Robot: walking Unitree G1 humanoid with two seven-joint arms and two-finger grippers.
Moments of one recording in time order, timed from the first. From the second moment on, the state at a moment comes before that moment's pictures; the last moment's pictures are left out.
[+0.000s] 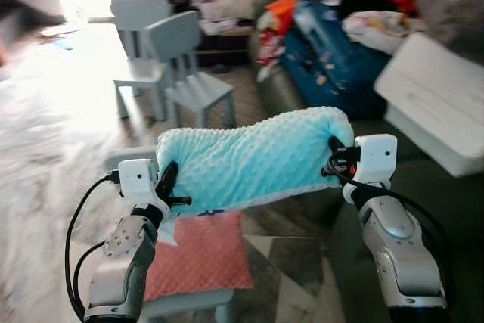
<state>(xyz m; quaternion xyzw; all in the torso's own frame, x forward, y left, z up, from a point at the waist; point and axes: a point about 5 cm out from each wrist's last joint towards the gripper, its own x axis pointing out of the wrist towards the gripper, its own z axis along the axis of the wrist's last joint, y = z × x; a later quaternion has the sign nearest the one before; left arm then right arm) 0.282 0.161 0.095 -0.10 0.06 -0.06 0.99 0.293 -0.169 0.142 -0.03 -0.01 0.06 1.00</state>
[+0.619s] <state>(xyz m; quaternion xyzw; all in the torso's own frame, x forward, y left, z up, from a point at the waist) 0.278 0.158 0.099 -0.11 0.06 -0.06 0.99 0.285 -0.170 0.143 -0.03 0.00 0.06 1.00</state>
